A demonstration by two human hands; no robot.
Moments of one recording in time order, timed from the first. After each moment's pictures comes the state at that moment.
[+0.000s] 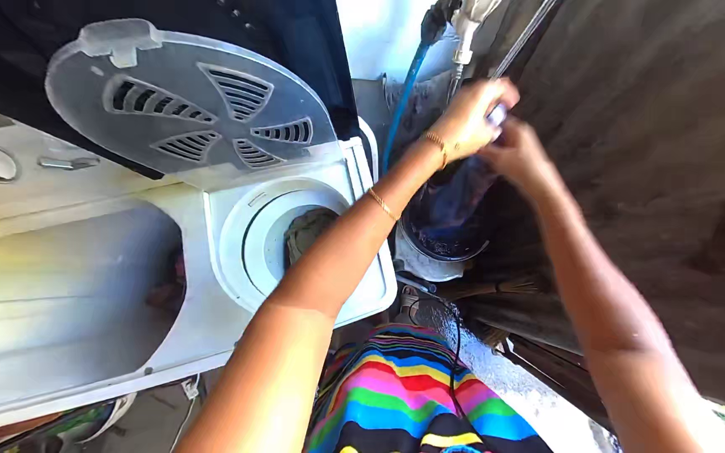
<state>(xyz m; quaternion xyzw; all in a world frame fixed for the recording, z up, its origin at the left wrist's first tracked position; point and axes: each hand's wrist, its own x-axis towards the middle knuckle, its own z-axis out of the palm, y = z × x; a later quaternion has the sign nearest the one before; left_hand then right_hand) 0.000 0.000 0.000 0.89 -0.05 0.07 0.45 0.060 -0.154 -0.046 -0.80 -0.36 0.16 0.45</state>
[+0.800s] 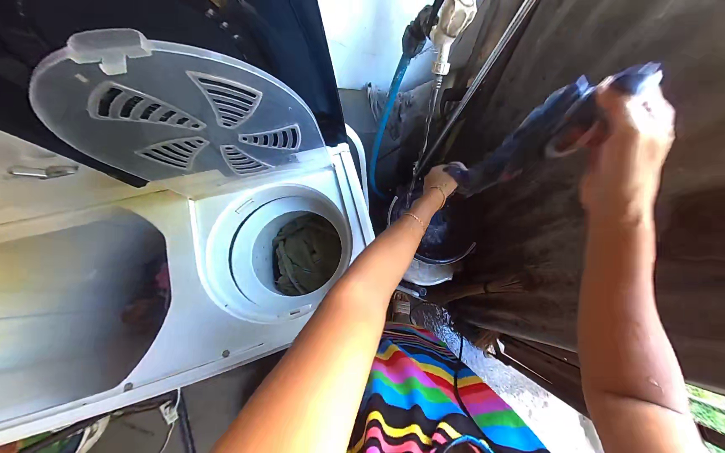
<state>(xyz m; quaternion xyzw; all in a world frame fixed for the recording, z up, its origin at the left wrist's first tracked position) -0.001 -0.055 -0.139 0.75 0.31 -0.06 0.58 0.032 -0.230 0.051 -0.71 -0.22 -0.02 0.67</state>
